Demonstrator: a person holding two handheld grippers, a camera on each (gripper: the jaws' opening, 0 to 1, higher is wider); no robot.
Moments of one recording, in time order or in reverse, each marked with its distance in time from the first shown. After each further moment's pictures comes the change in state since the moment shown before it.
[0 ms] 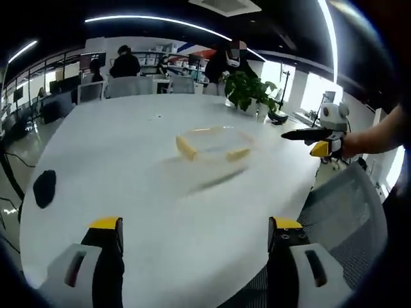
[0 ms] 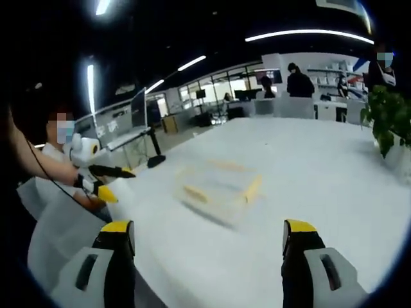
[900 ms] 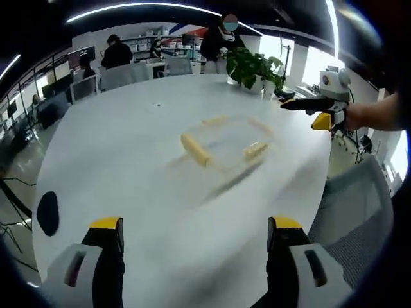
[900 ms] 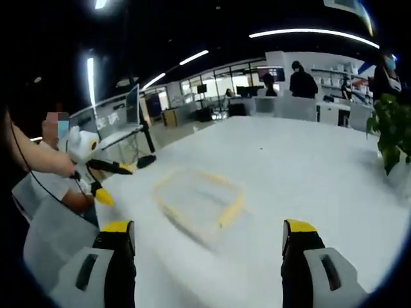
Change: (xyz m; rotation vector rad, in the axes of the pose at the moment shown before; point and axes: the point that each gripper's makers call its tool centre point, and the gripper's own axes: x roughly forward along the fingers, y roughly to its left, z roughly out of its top) left arm 0.034 0.022 0.019 0.080 0.150 0.040; right arm 0.028 -0.040 0.028 -0.042 0.046 -0.002
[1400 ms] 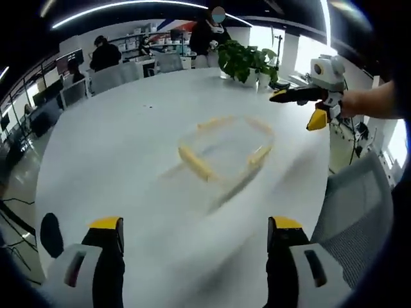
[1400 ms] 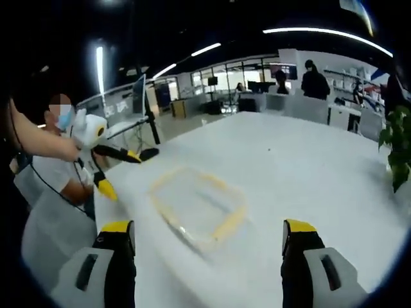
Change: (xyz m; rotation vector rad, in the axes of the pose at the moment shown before) left arm 0.016 0.003 0.020 0.071 0.052 -0.024; right arm 0.020 -0.009 0.010 -0.054 0.043 0.045
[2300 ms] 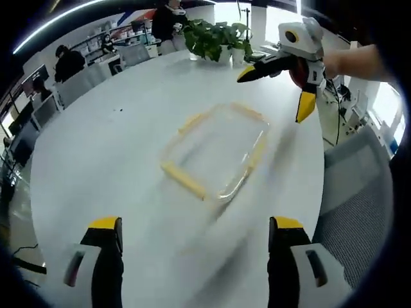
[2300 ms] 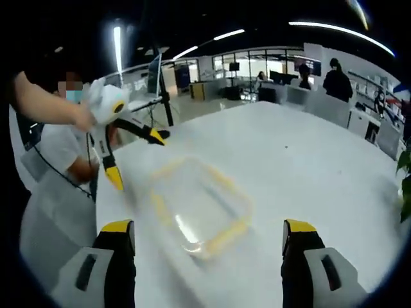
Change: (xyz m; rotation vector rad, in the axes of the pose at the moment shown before) left arm 0.030 -0.004 0.026 0.204 0.133 -0.108; right arm 0.029 -0.003 0.003 -0.112 0.124 0.106
